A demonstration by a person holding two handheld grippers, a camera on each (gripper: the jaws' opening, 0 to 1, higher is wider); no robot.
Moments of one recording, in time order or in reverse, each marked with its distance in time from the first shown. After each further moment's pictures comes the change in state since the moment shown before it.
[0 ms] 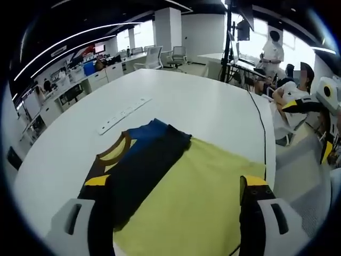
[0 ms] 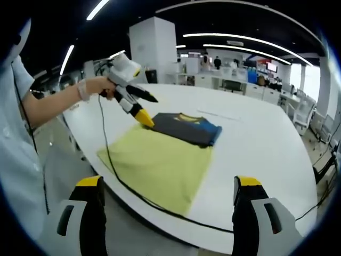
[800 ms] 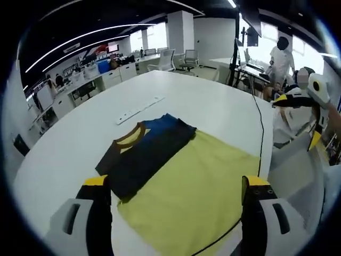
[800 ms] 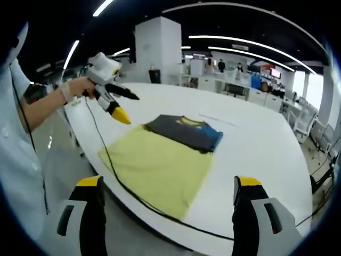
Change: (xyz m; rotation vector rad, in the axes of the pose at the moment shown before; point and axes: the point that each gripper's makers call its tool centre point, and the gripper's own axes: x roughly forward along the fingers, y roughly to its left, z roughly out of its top) left arm -0.064 0.000 -0.028 -0.069 -0.031 0.074; right arm 0.001 0.002 0.013 -0.056 -0.002 0.009
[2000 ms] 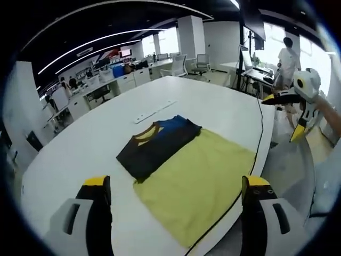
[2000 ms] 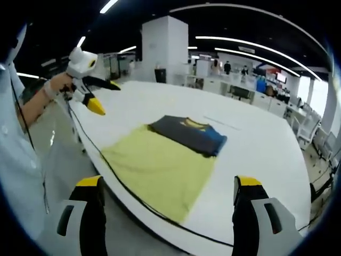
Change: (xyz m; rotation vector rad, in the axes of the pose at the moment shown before) left arm -0.082 -0.005 -0.014 -0.011 -0.034 0.121; right arm 0.004 0.002 0.007 -0.043 0.006 0.033
